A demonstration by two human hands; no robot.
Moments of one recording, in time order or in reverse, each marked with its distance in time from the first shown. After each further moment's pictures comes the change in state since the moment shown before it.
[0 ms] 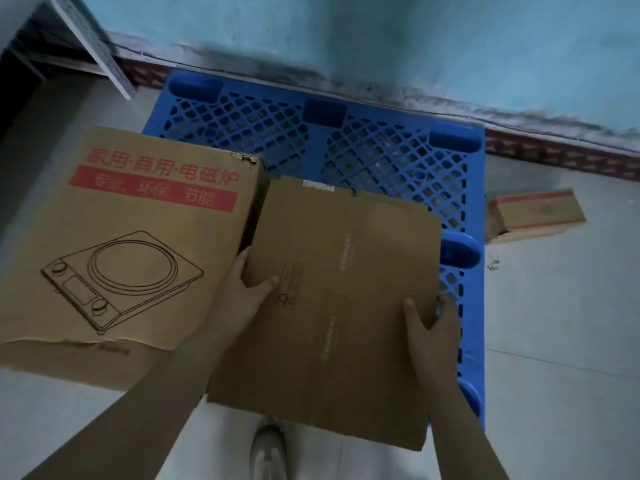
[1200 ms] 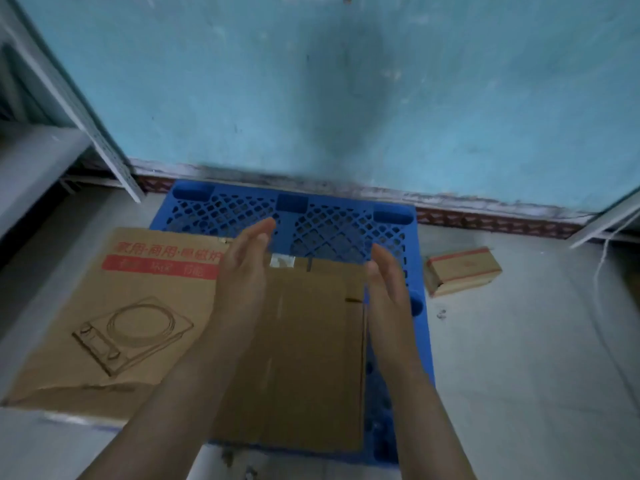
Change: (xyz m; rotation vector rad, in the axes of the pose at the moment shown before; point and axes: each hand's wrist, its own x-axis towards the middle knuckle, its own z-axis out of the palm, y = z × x) left_hand -0.192 0.220 0.012 -0.396 0.130 0.442; right_hand -0.107 -0.148 -0.166 0.546 -0.218 -0.402
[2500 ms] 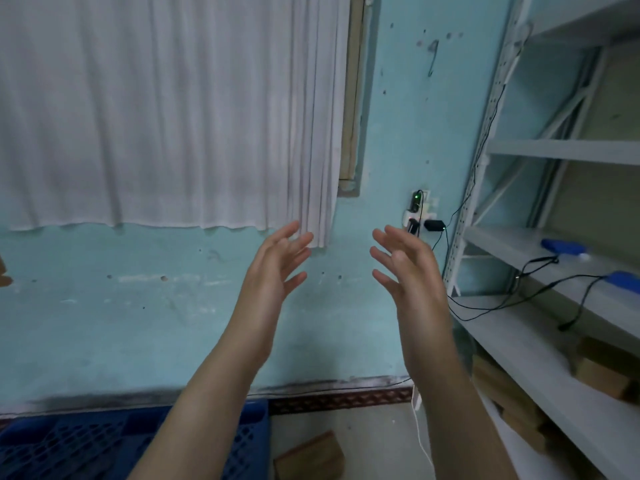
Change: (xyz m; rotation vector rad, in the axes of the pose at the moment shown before) left_hand -0.274 0.447 0.473 -0.356 -0.495 0.424; right_hand -0.026 -0.419 -0.575 0.286 0.088 -0.796
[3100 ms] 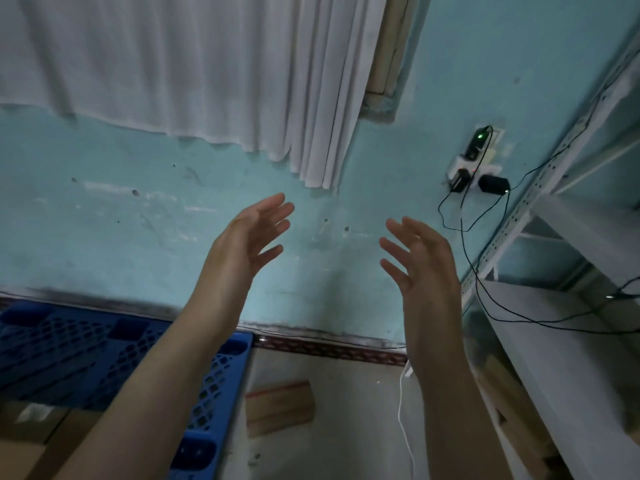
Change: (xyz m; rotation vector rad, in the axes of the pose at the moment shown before) left_hand 0.157 -0.183 0.032 0.026 0.155 -0.100; right_hand 0.158 0.204 -0.106 0.041 -0.082 0.203
